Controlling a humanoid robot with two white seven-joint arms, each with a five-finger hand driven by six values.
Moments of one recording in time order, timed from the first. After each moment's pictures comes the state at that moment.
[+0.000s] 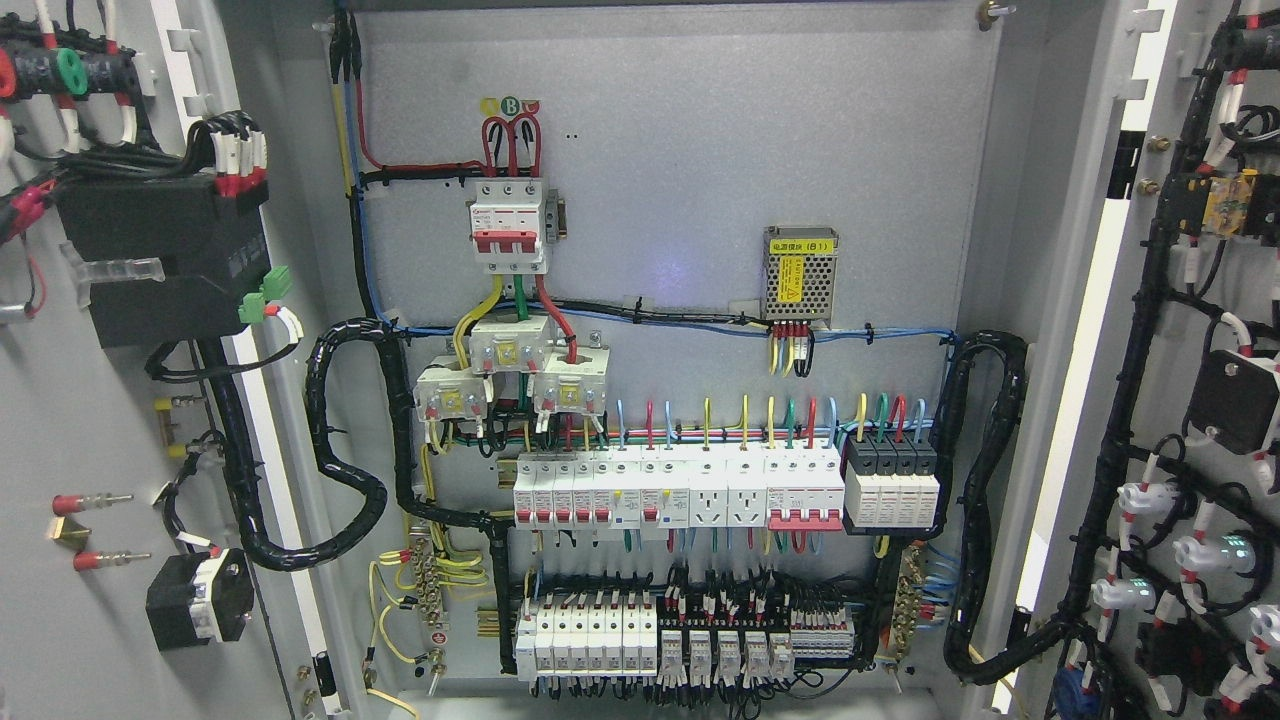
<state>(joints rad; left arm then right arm) 0.50 0.47 -0.14 -1.94 0.37 -0.77 -0.19 0.27 -0.33 0.12 -1.97 -0.36 -0.79 0.31</state>
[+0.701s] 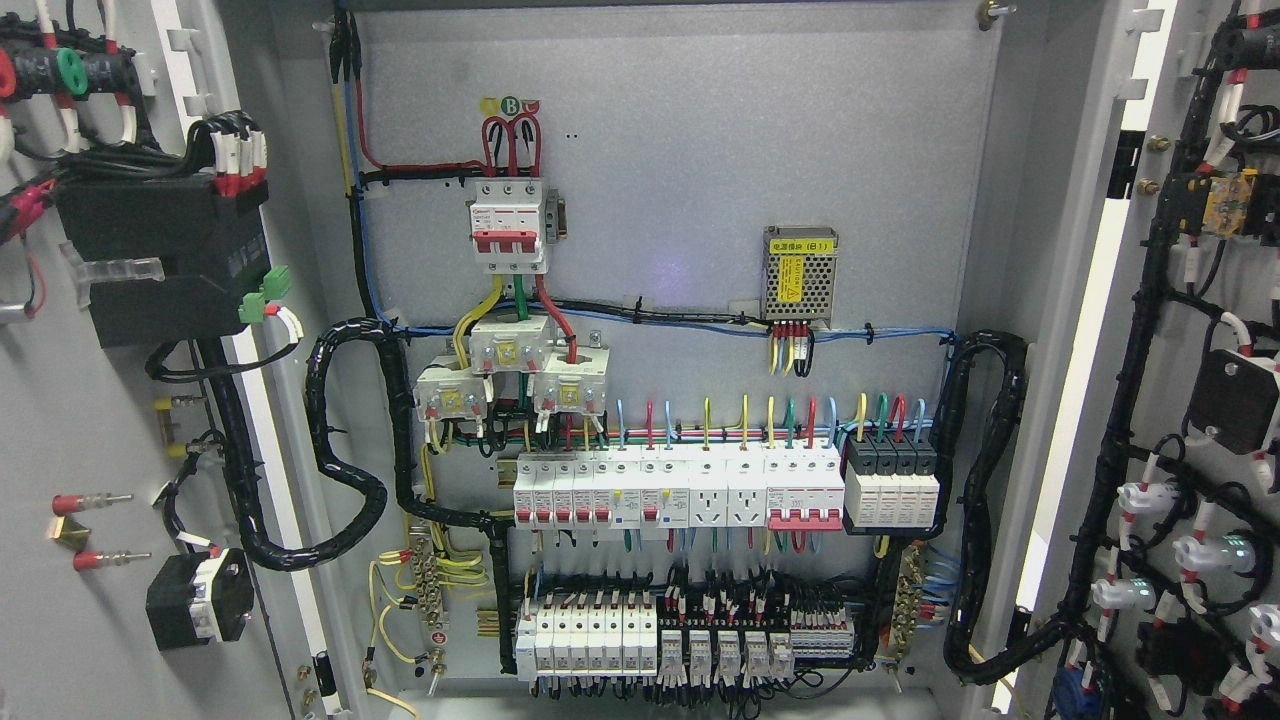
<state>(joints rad) 0.48 0.50 -0.14 -1.98 0.43 -0.77 -0.19 0.27 -0.38 0.04 -2.03 -0.43 -0.79 0.31</state>
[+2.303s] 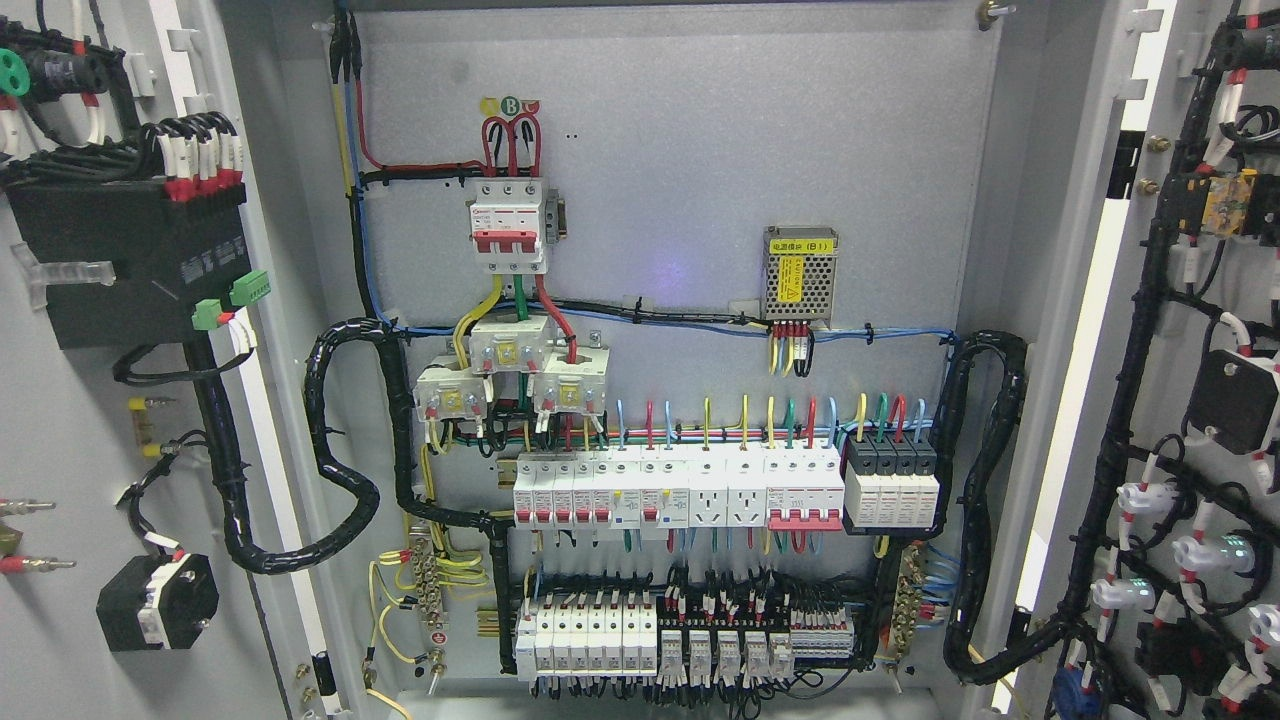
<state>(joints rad) 0.52 0.59 -0.02 -1.99 0.69 -0.77 -0.19 0.33 -0.51 -0.02 -1.98 -0.69 -0.77 0.32</state>
